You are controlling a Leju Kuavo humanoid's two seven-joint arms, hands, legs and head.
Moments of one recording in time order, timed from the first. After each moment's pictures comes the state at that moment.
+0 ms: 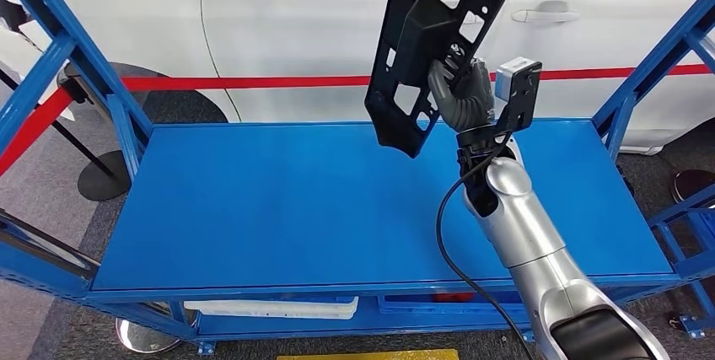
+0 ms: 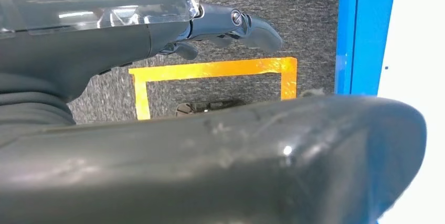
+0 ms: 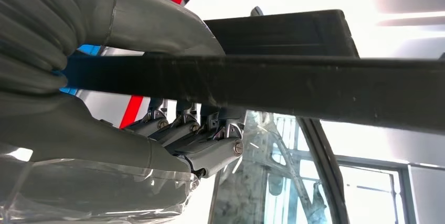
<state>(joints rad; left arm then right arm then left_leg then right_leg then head) -0.06 -0.16 1.08 -0.21 -1.08 0.01 -0.54 -0.66 -0.11 0.34 -1.32 -0.29 0.00 -0.29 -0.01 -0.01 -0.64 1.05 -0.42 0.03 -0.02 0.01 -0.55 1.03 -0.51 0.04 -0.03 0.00</state>
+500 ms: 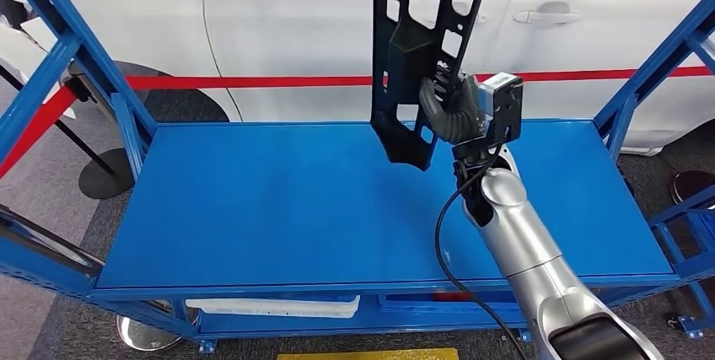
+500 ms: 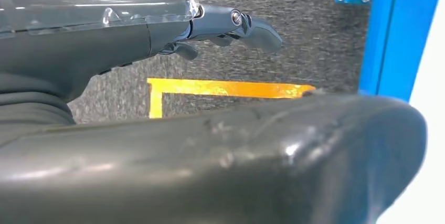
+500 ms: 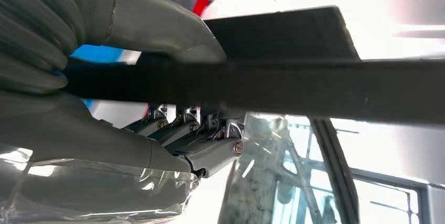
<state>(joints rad) -0.06 -0.15 1.14 -0.21 -1.06 0.03 -0.47 -0.62 -0.10 0.34 -1.30 -0.24 0.01 -0.29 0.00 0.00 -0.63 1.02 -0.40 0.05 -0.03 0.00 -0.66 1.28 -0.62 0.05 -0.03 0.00</state>
